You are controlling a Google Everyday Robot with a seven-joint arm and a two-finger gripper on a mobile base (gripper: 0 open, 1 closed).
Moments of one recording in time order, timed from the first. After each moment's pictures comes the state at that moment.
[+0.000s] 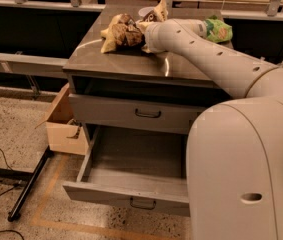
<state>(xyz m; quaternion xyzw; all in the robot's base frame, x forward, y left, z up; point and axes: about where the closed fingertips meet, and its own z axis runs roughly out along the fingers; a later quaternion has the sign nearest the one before) 0.902 -0.029 0.862 -0.71 0.45 -0.30 0.45</state>
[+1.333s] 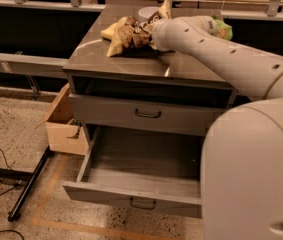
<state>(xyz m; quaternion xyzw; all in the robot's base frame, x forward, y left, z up) 0.881 -0.052 0.884 -0.70 0.45 -0.32 0.45</state>
